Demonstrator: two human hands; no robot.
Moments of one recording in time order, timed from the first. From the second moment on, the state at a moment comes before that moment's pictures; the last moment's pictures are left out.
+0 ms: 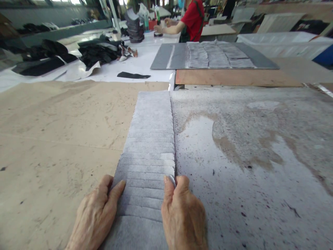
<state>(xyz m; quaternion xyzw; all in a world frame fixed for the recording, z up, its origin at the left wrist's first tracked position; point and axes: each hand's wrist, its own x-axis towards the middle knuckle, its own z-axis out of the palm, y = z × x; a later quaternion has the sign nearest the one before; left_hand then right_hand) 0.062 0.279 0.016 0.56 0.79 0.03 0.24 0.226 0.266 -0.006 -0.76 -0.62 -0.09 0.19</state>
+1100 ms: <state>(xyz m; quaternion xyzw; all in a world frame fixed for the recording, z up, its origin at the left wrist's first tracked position) 0.074 0.272 0.018 0.61 0.79 -0.06 0.05 0.215 0.265 0.009 -0.74 -0.64 -0.18 0.01</state>
